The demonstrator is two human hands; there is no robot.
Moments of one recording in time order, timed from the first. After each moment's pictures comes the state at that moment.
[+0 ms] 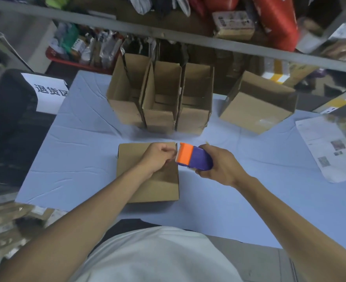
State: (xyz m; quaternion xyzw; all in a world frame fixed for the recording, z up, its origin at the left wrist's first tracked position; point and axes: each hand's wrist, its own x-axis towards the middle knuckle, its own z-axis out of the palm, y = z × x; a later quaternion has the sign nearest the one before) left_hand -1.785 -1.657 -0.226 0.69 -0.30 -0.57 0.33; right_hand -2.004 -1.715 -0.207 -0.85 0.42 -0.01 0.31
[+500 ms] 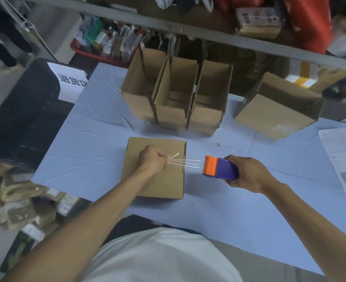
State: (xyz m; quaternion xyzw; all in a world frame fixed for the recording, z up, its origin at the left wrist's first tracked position) left_hand -1.773 -1.632 -0.235 0.84 -0.28 -0.41 0.22; right_hand -2.062 -1.744 -0.226 -0.88 0.40 0.10 0.26
